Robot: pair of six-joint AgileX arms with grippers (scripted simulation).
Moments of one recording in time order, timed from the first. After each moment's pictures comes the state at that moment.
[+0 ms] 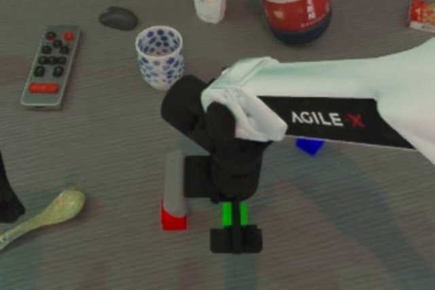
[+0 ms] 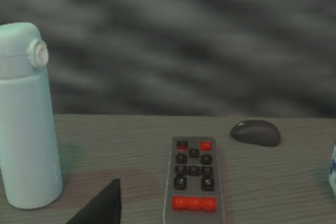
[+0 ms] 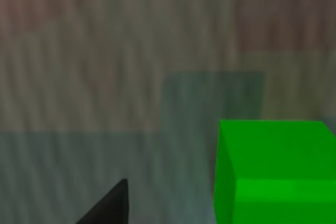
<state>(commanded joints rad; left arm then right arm) 0.02 0.00 0.00 0.00 0.00 0.00 0.85 2.20 1.57 -0.93 -0.01 -0.72</state>
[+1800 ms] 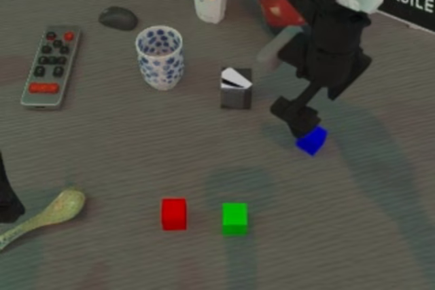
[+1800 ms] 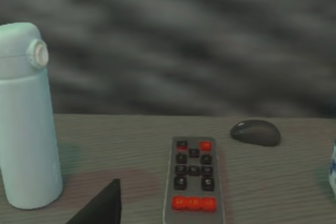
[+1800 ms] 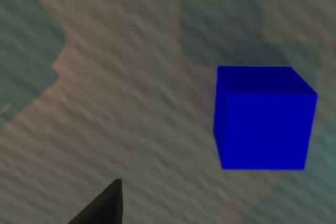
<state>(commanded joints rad) 0.02 0.00 0.00 0.00 0.00 0.00 0.44 2.28 1.91 -1.20 0.00 -0.43</state>
